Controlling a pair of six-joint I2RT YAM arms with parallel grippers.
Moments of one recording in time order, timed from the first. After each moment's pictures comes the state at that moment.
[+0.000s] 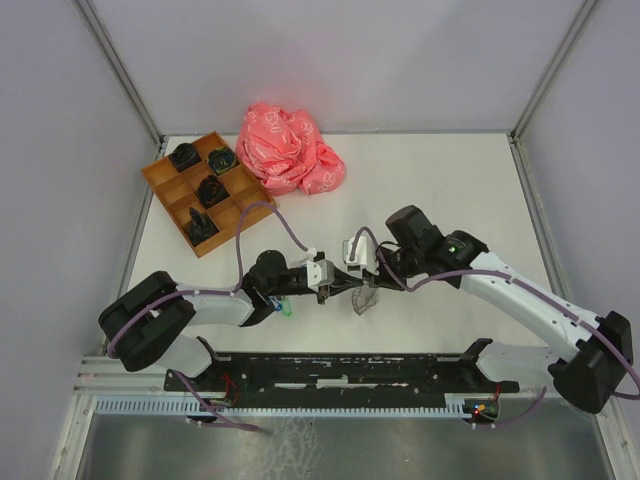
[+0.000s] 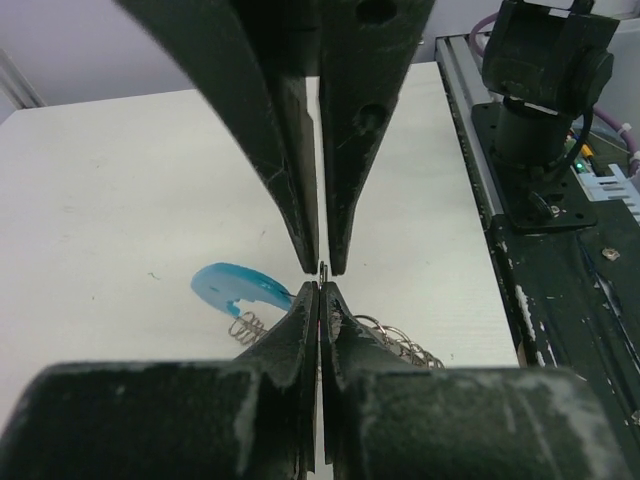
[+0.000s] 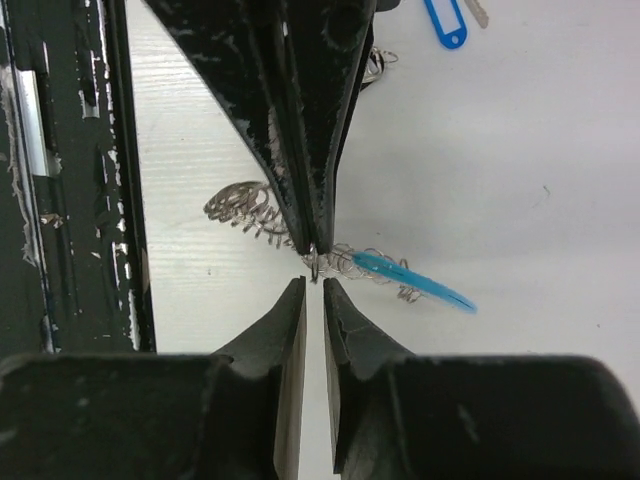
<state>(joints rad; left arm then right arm) -0.85 1.44 0.42 1.06 0.68 0.16 0.75 1.21 1.04 -0.80 -0.45 -0.68</state>
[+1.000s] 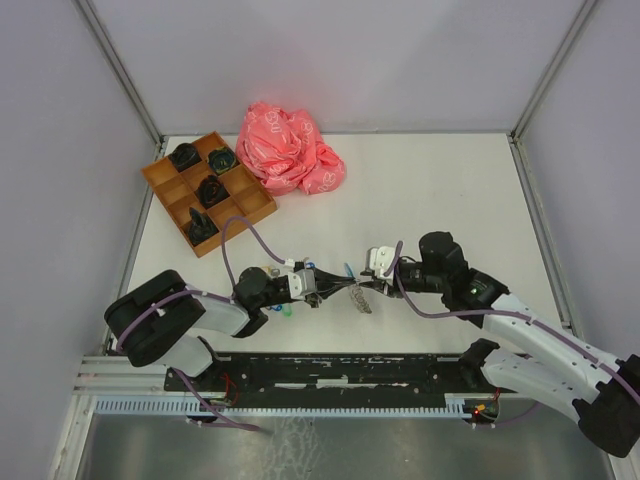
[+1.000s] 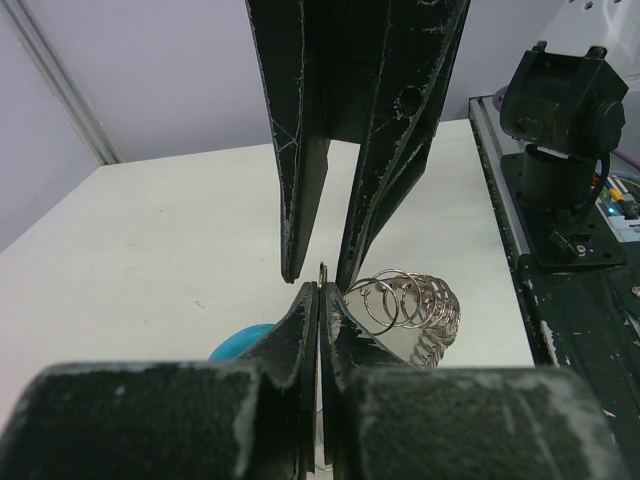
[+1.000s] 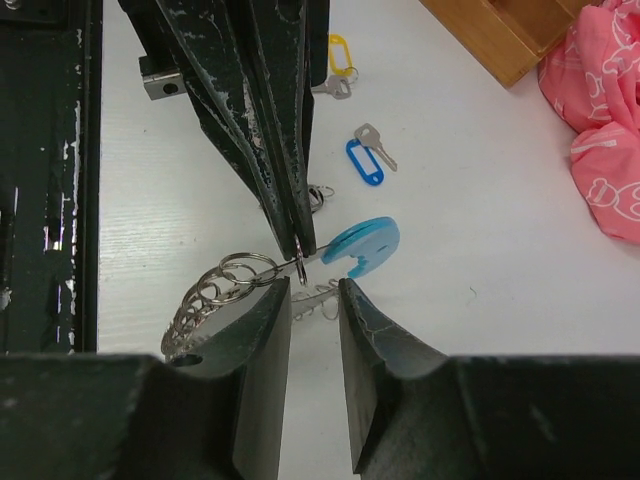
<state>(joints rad) -0.86 1.48 0.27 1.45 0.58 0.12 0.71 0.89 0.61 -0.18 -0.56 -0.54</state>
